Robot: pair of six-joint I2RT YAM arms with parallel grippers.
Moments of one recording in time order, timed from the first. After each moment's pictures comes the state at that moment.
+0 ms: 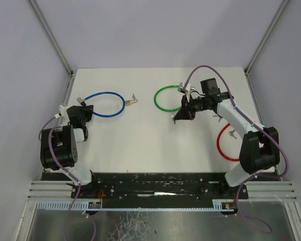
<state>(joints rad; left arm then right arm) 0.26 1.64 0.54 0.77 0.08 -1.15 0.28 1.58 1.22 -0.60 -1.00 -0.52</state>
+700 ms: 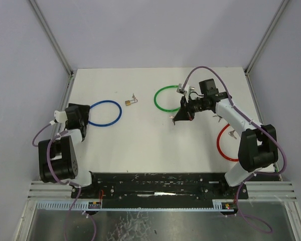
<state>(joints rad) 0.26 1.49 0.58 0.35 -0.15 -1.18 0.28 1.61 1.22 -0.60 -0.99 -0.51</state>
